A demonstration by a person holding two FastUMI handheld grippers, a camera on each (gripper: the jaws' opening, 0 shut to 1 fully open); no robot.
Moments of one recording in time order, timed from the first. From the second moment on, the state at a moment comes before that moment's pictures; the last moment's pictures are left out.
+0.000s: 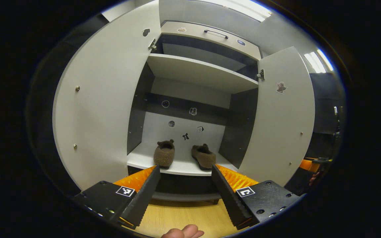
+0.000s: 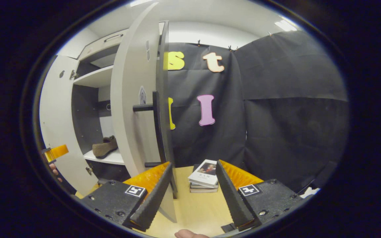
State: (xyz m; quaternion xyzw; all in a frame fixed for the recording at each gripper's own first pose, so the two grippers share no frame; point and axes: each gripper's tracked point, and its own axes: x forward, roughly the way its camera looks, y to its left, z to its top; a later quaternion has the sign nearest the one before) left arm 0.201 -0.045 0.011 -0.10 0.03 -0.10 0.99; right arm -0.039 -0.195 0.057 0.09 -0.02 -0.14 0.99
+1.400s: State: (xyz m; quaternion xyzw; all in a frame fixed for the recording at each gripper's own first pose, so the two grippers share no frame) left arm 0.138 0.101 0.003 -0.04 0.01 -0.01 1.00; right arm 0.030 -0.042 0.070 0.05 0.01 0.03 1.00
